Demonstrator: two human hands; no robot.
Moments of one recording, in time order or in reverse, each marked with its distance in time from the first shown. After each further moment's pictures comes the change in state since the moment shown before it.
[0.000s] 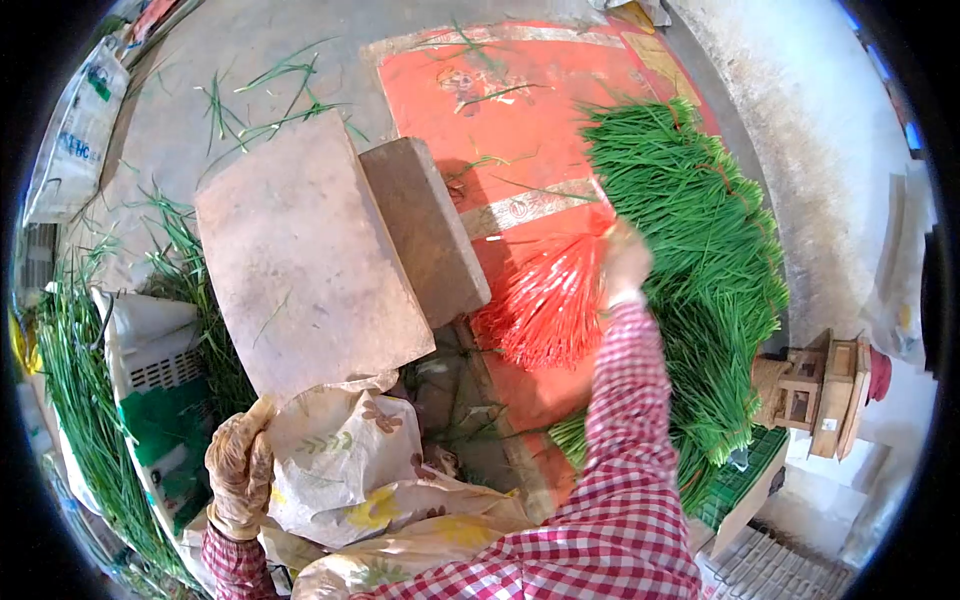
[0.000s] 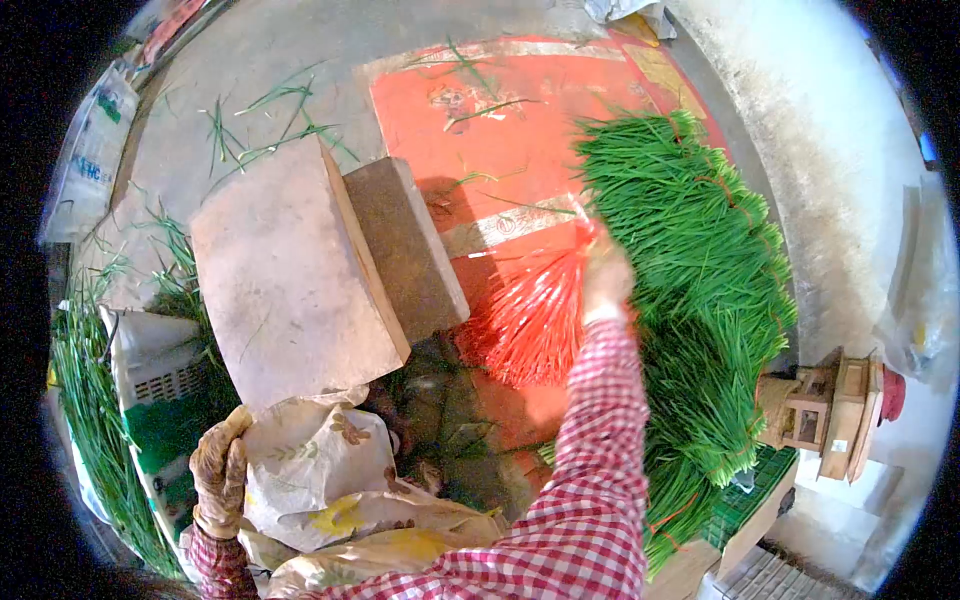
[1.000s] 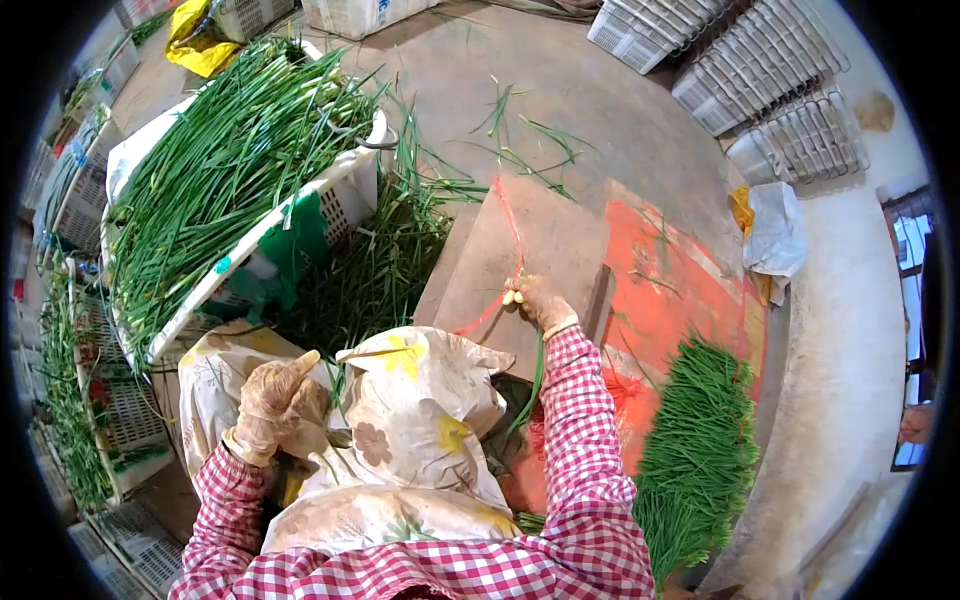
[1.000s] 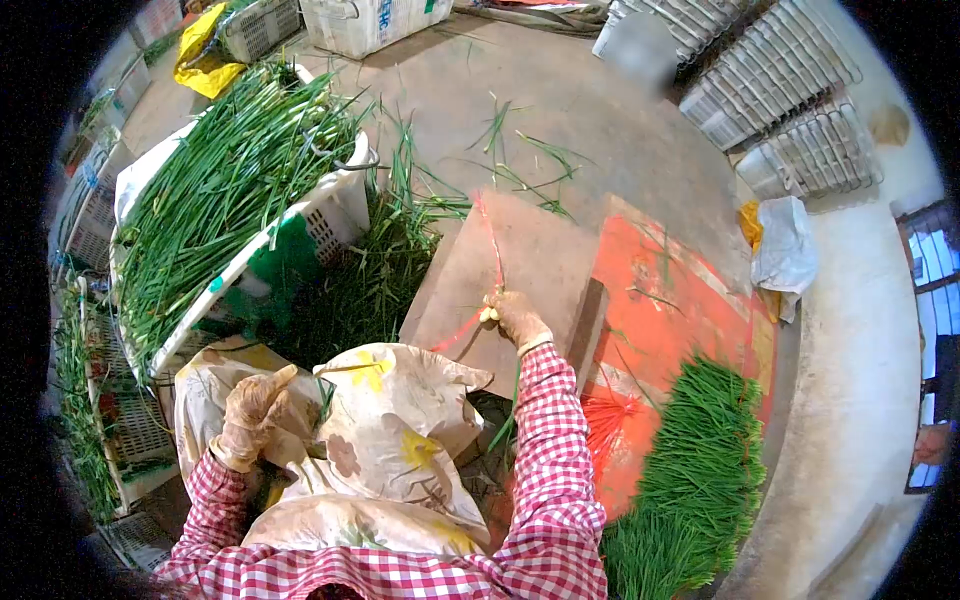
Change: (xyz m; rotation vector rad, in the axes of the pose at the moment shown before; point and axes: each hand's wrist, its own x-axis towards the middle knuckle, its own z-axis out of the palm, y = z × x) left_hand -0.201 -0.037 -0.022 0.127 0.460 -0.386; right_hand -0.154 -0.362 -0.001 0.490 -1.425 -0.329
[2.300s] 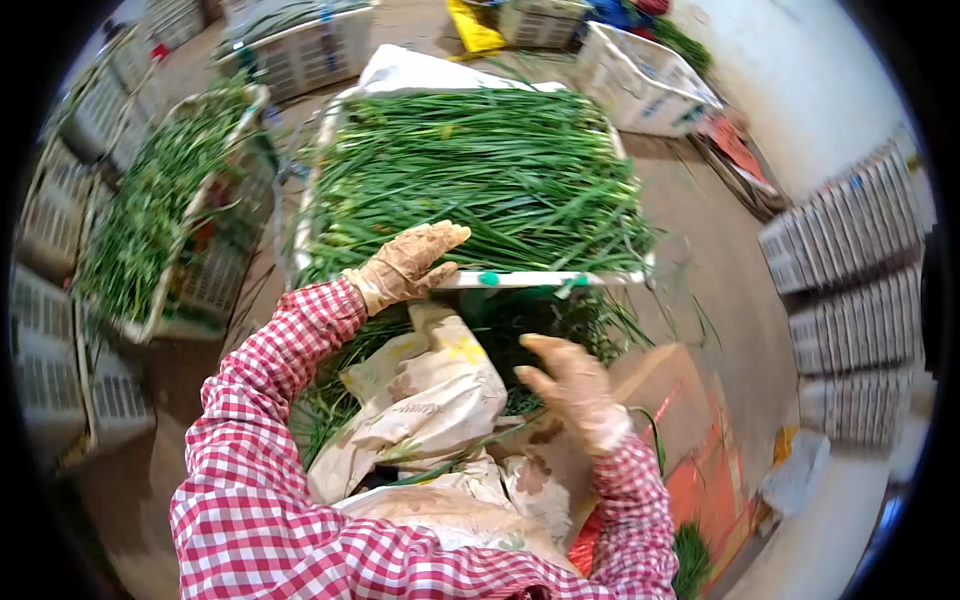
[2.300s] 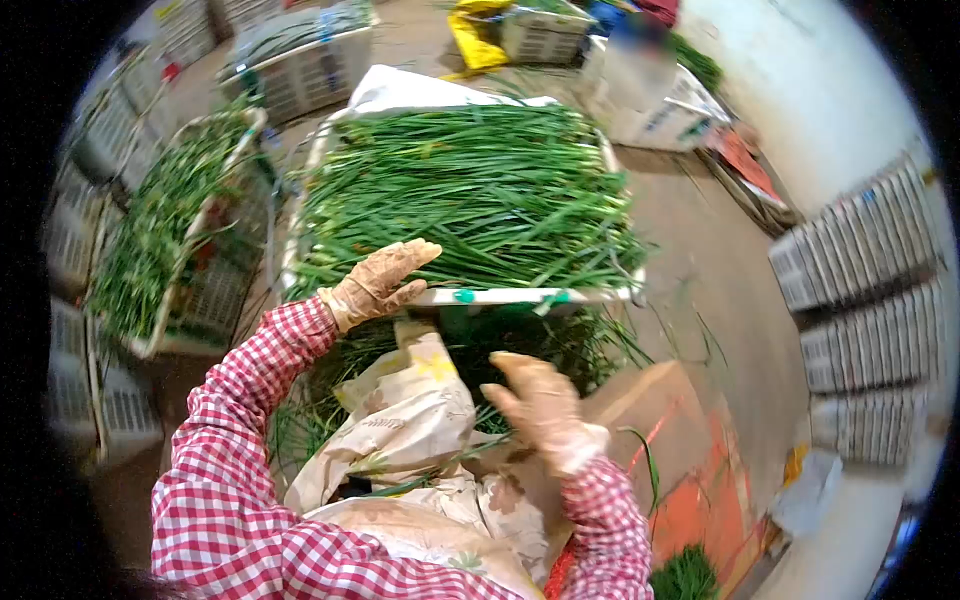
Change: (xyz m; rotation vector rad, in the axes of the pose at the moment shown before) left_hand 0.026 -0.211 -0.102 0.162 0.296 0.097; right_hand -0.101 -0.163 0.276 -1.033 -0.221 -1.097
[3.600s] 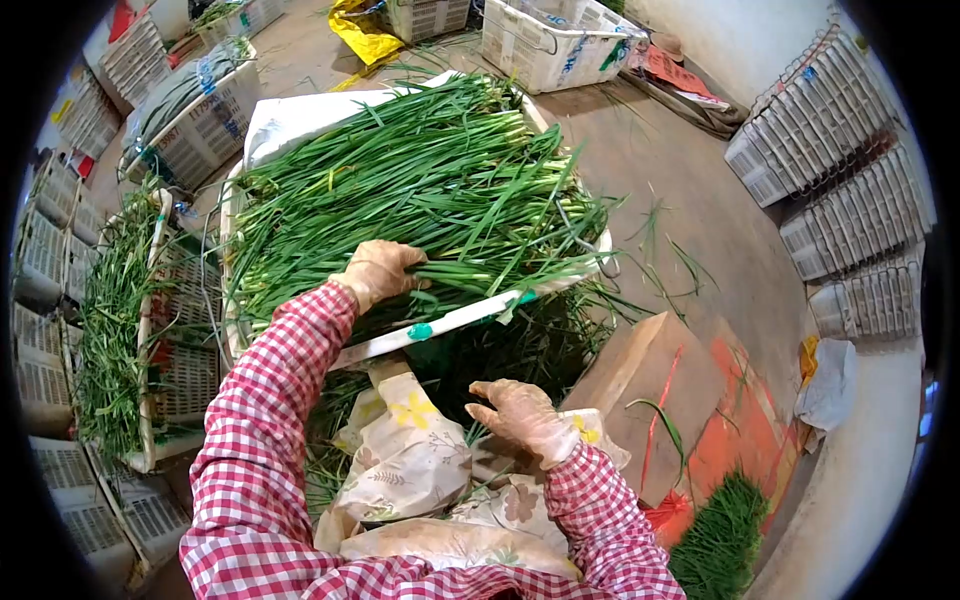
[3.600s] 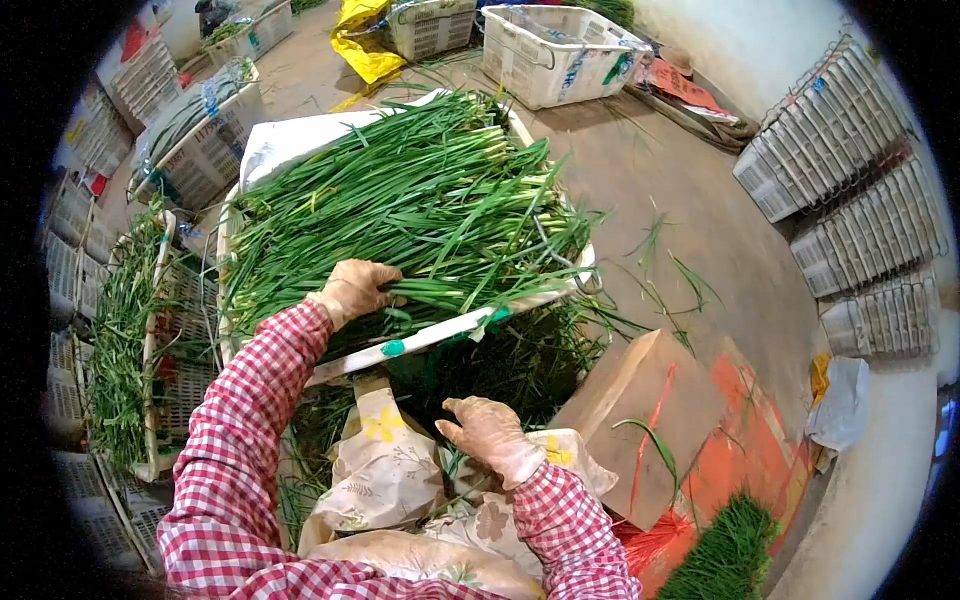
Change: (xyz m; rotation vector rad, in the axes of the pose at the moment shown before) left_hand 0.125 -0.032 0.047 0.108 -0.435 -0.221; right_hand 0.016 0.047 0.053 0.114 -0.222 0.226
